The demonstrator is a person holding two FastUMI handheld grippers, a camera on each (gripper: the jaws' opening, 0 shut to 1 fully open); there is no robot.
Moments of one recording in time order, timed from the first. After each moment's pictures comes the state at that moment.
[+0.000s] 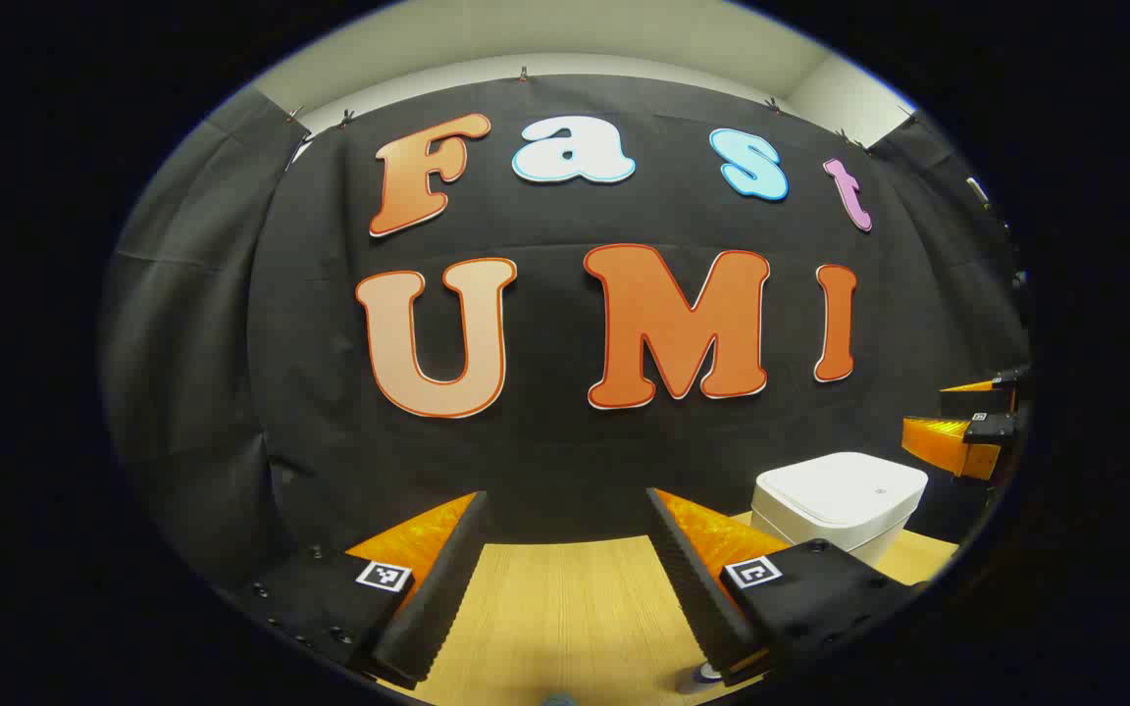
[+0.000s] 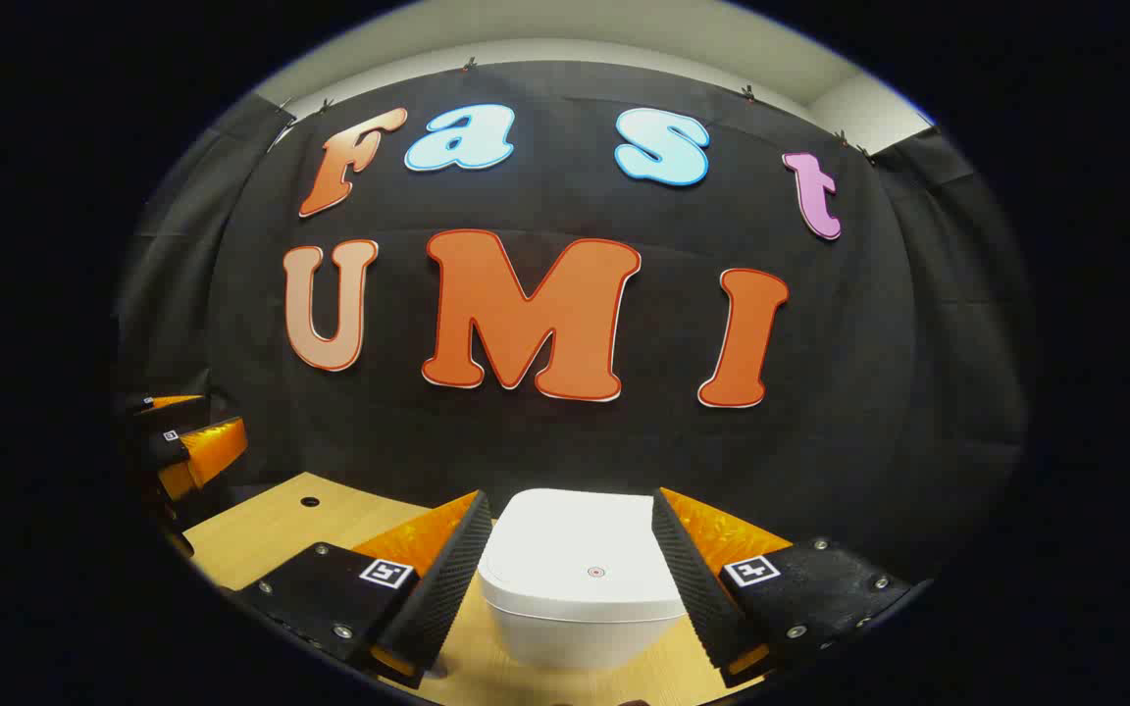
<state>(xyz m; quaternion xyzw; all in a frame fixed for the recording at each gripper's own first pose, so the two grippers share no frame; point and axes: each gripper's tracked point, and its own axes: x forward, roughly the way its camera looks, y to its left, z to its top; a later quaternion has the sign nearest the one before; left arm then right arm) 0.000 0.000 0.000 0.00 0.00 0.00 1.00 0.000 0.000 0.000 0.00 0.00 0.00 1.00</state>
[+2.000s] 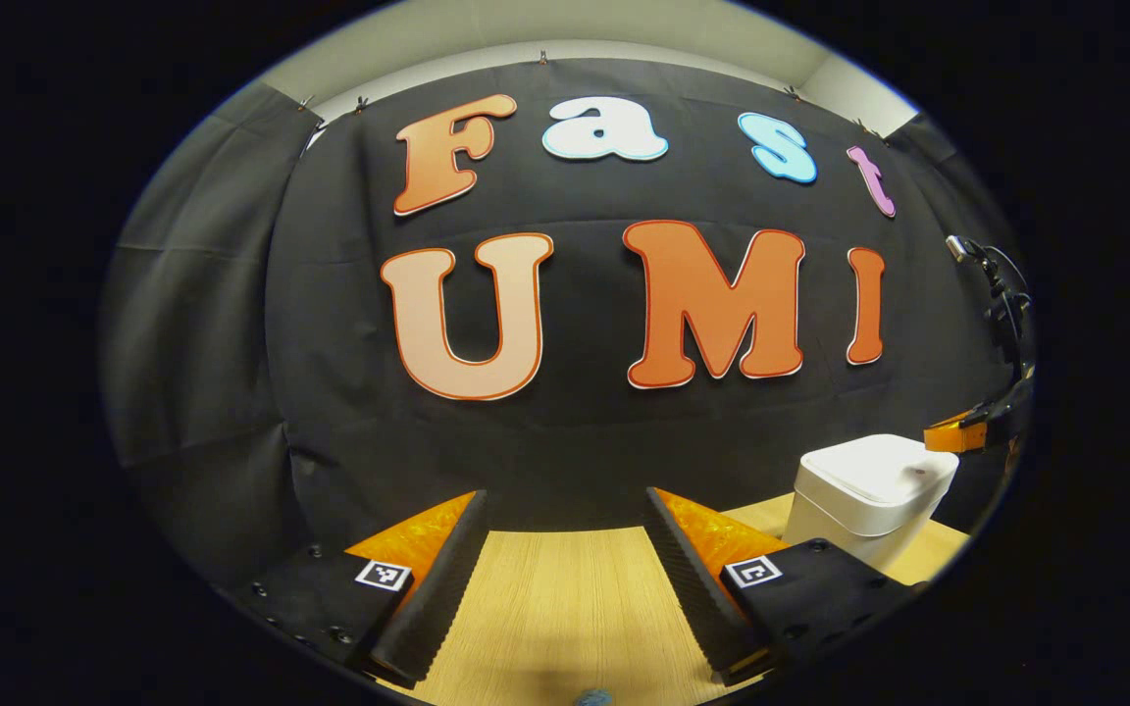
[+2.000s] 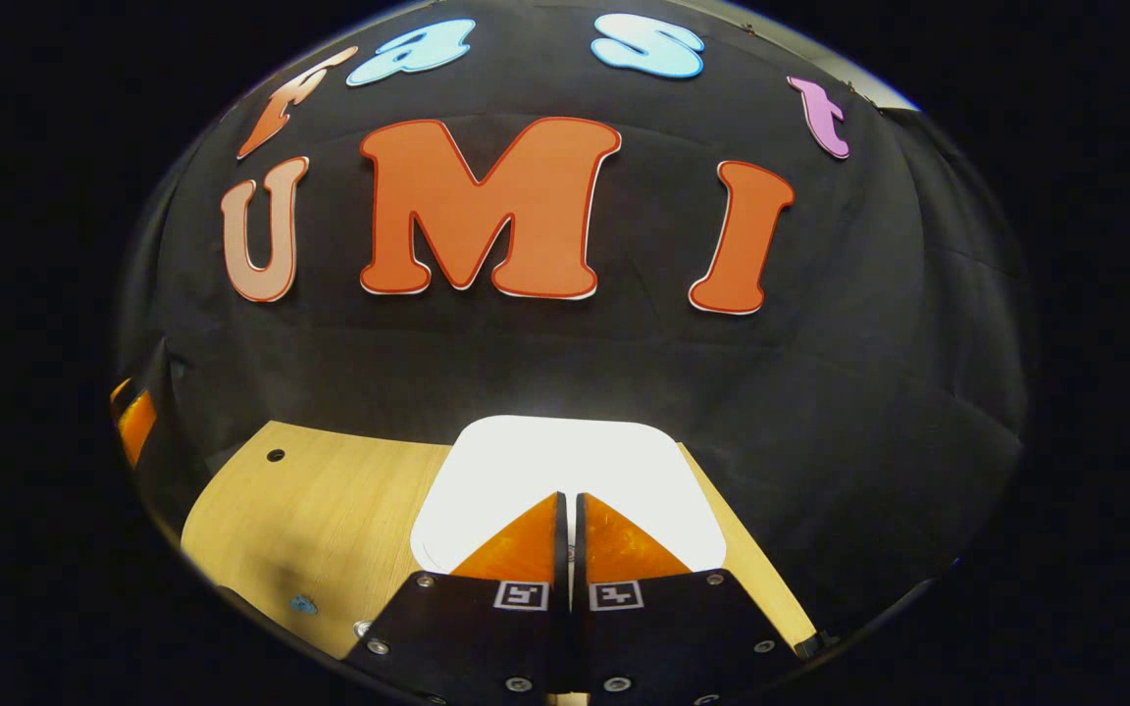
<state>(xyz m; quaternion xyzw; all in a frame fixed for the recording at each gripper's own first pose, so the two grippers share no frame) 0.010 0.037 -0.023 0.00 0.03 0.03 1.00 0.059 -0.025 -0.077 0.00 0.18 -0.03 0.98</state>
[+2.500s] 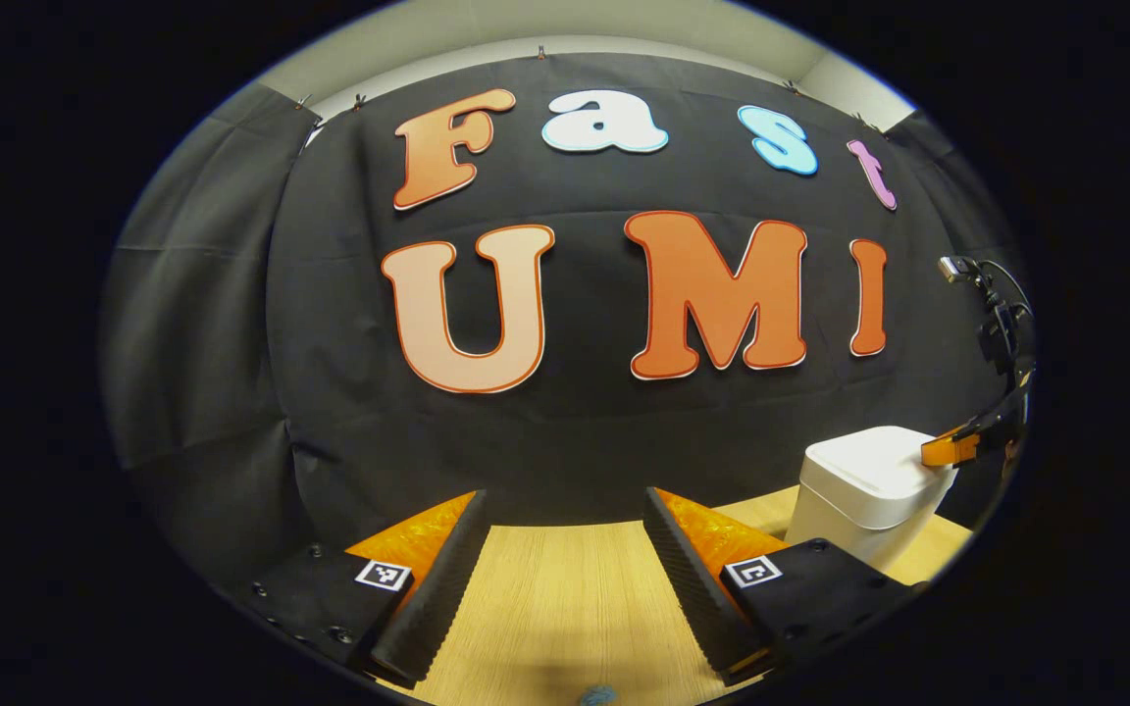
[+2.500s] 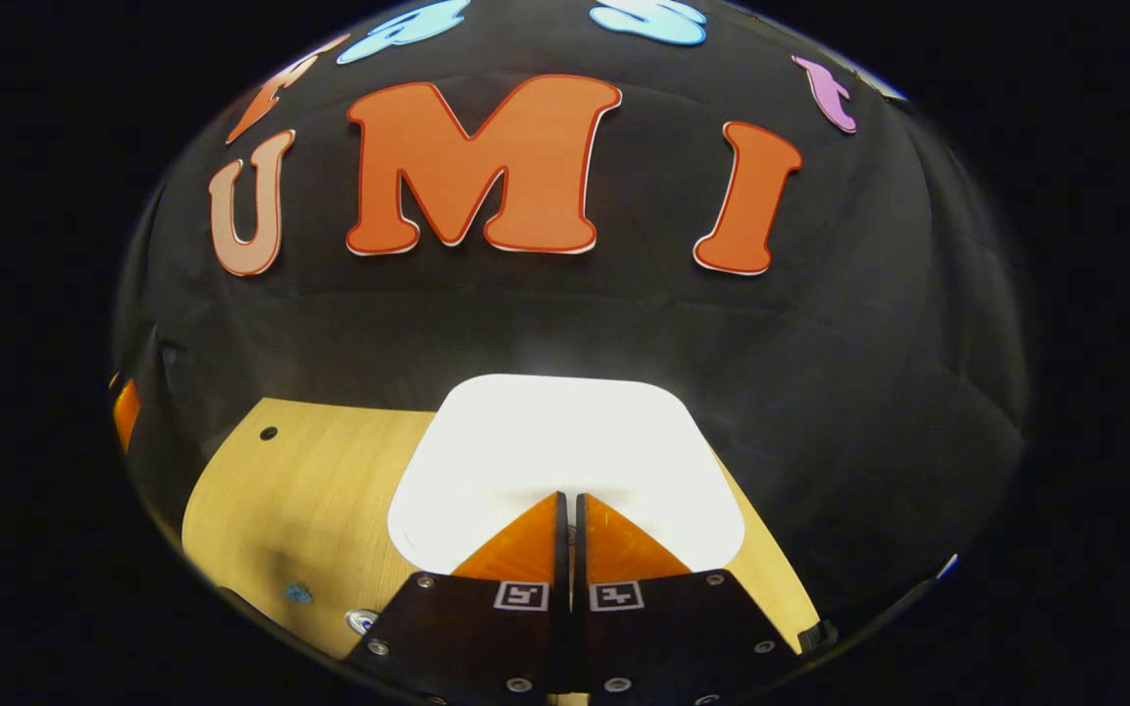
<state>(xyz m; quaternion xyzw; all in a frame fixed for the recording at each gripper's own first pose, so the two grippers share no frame) 0.012 0.038 -0.031 0.00 0.04 0.03 1.00 0.062 -0.031 -0.106 0.00 0.23 -0.04 0.97</state>
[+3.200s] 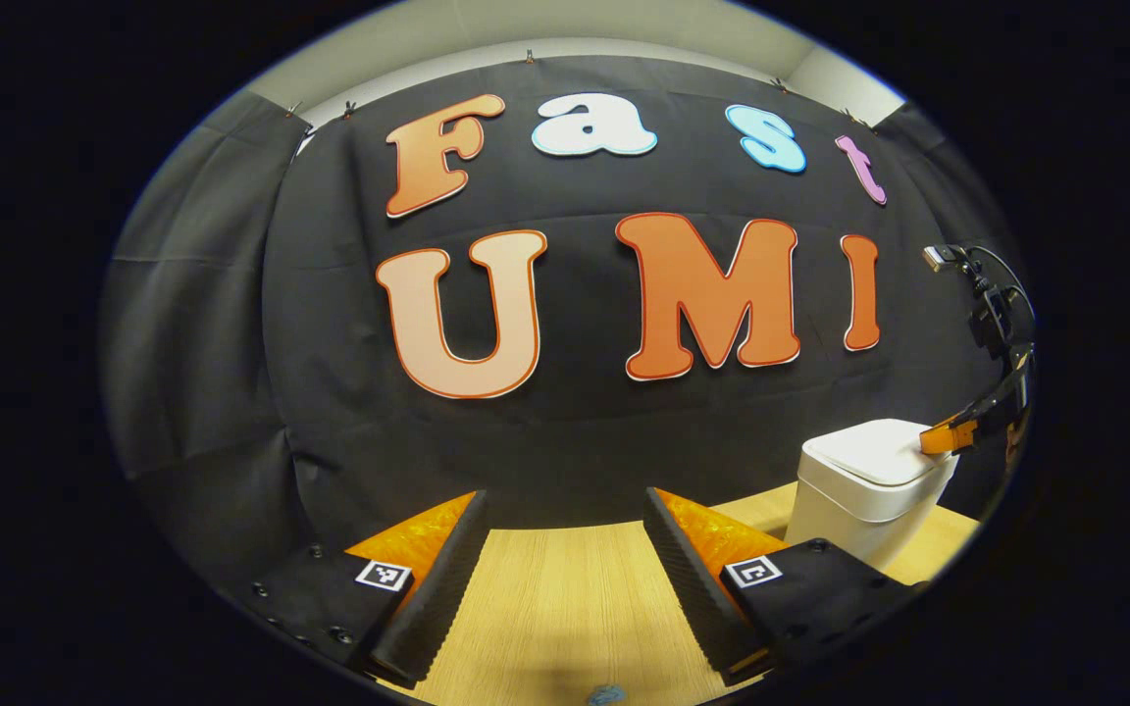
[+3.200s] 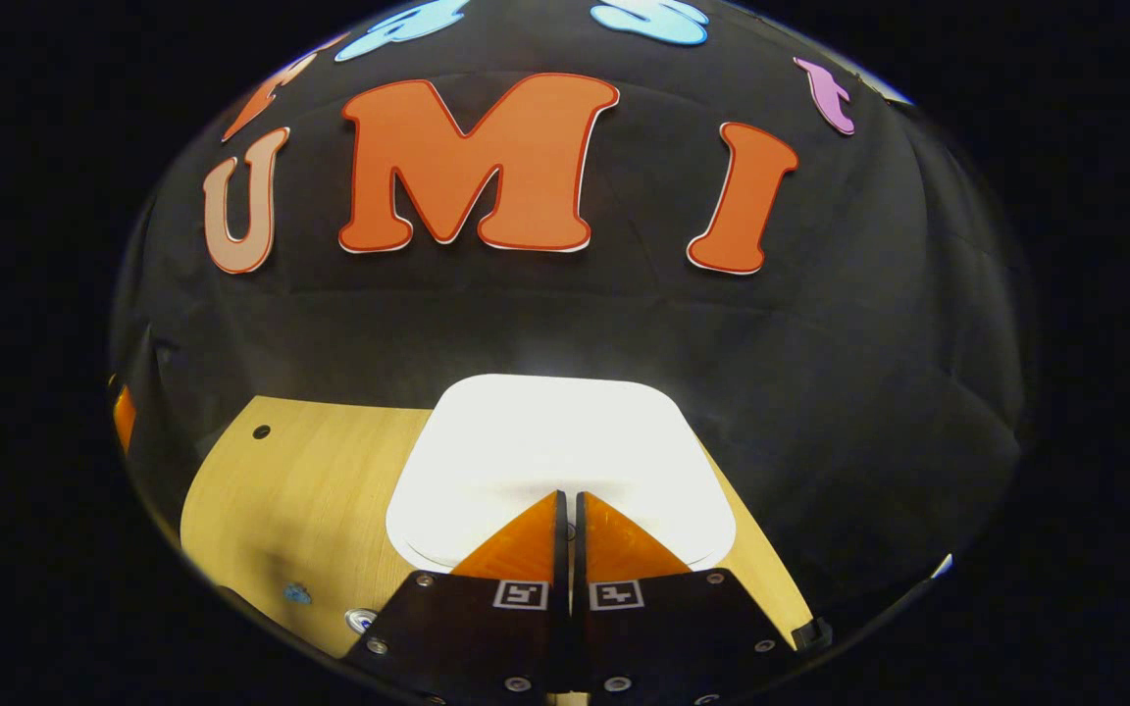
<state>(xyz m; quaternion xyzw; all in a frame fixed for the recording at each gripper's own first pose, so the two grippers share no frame) 0.006 0.037 -0.028 0.02 0.03 0.03 1.00 0.062 -0.029 -0.096 0.01 0.23 -0.05 0.97</state>
